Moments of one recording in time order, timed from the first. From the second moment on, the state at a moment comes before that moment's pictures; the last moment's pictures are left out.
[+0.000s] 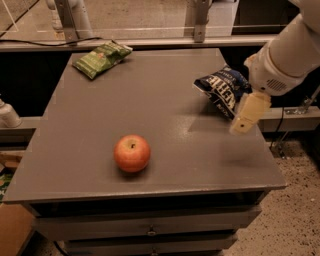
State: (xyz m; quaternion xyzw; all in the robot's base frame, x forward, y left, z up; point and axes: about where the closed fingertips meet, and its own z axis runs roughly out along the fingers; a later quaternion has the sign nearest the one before) arm 0.532 -0.202 0.909 -0.57 0.79 -0.04 0.23
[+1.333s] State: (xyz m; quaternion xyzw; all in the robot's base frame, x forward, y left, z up) arm 0.627 -0.172 0.872 -0.54 0.79 -0.05 0.29
